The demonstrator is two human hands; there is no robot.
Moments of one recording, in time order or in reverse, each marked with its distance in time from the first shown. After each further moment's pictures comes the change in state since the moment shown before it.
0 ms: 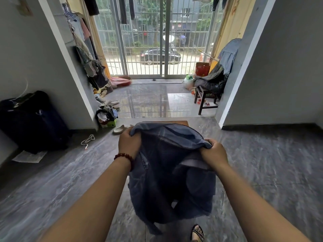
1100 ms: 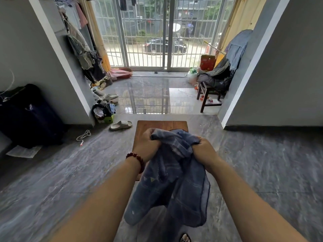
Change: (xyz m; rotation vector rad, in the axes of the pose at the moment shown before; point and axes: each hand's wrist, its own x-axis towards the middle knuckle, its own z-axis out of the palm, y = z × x) left_hand 0.059 0.008 0.116 0.024 -0.364 -0.068; right_hand 0.108 -0.018 0.006 0.281 -0.361 -0.039
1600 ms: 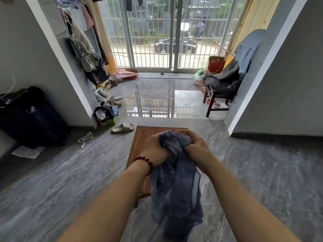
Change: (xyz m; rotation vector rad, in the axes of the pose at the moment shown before) left_hand 0.073 0.029 0.063 0.458 0.013 0.157; right_hand 0.082 -0.012 -0.043 0.144 -0.153 -0.038
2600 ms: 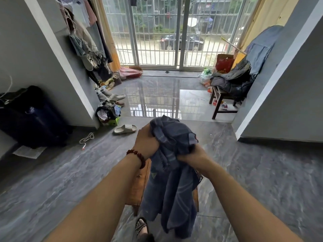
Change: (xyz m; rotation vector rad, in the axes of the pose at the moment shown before) left_hand 0.098 -0.014 -0.020 -0.388 0.150 -0.037; right_hand 0.103 0.034 -0.016 -0.157 -0.103 0.173
